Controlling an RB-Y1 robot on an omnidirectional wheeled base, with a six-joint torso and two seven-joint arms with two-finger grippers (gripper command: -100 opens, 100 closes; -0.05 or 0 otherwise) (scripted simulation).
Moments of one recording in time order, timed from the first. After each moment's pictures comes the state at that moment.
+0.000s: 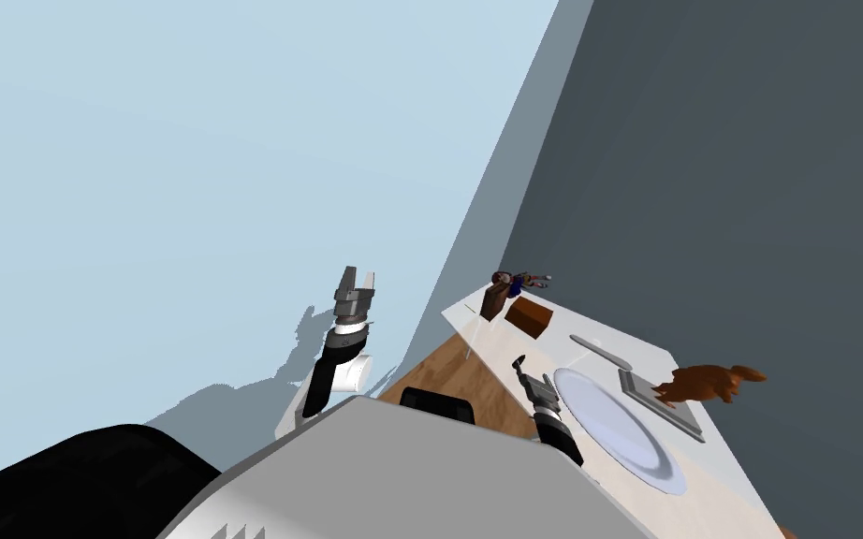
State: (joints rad) left arm 0.47 0.03 0.00 -2.37 -0.05 -0.57 -0.05; right arm 0.11 -0.11 -0.53 -0.77 0.36 -0.79 1.16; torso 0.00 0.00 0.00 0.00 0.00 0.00
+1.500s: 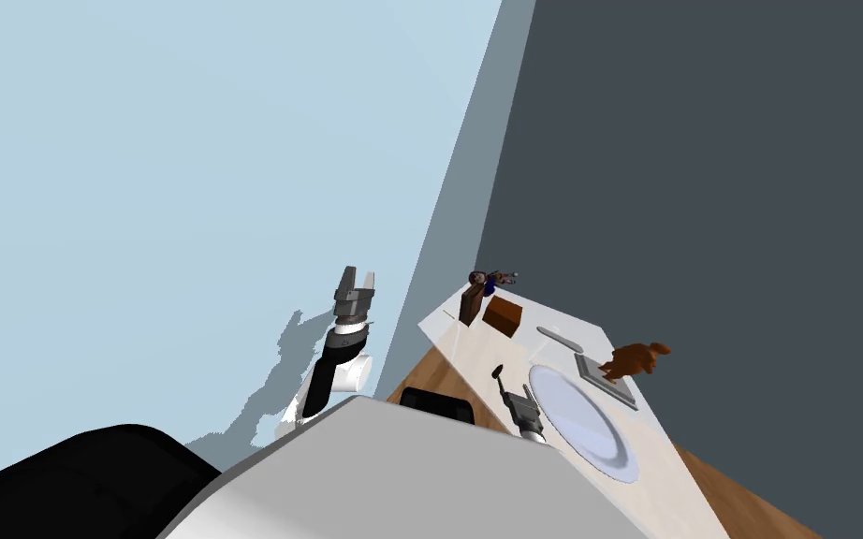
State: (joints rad) left arm 0.47 0.03 0.00 -2.37 -0.05 -0.57 -0.05; right arm 0.24 -0.05 -0.40 -0.77 0.46 -0.89 1.24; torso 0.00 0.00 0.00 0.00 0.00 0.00
